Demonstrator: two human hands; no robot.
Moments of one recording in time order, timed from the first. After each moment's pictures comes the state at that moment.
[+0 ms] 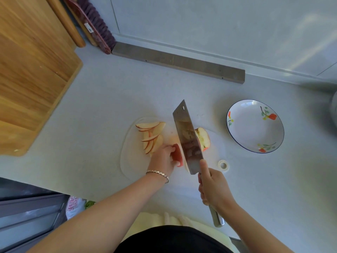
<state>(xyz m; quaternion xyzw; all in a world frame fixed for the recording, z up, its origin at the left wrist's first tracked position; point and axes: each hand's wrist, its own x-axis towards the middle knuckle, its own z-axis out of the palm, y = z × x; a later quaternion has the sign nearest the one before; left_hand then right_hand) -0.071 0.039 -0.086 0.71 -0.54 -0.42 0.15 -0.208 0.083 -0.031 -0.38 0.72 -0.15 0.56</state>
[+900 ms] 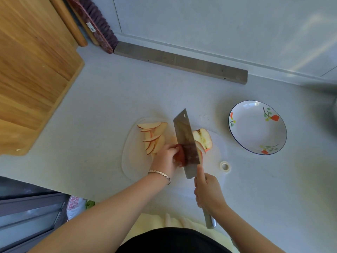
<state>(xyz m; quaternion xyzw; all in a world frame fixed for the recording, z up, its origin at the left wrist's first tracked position) -0.069 0.038 -0.093 0.68 -0.57 -0.42 0.18 -0.198 0.088 -0.061 -0.38 0.74 -0.12 0.53</state>
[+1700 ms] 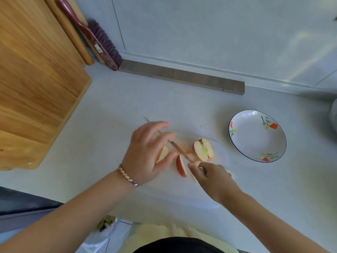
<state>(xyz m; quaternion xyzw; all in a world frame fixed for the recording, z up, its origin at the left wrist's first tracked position) -0.001 0.027 0.008 0.48 -0.81 -0.03 0.33 -0.203 0.051 0.002 -0.65 0.66 -0.02 0.37</state>
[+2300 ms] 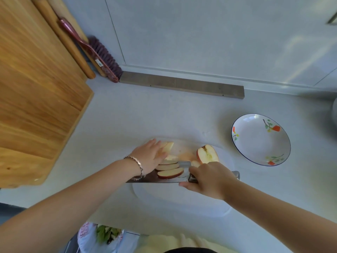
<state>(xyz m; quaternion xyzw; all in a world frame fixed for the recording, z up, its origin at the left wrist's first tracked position) 0.020 -0.018 -0.014 0.58 -0.74 -0.32 -0.15 -0.185 0.022 0.008 -0.87 0.45 0.14 0.17</state>
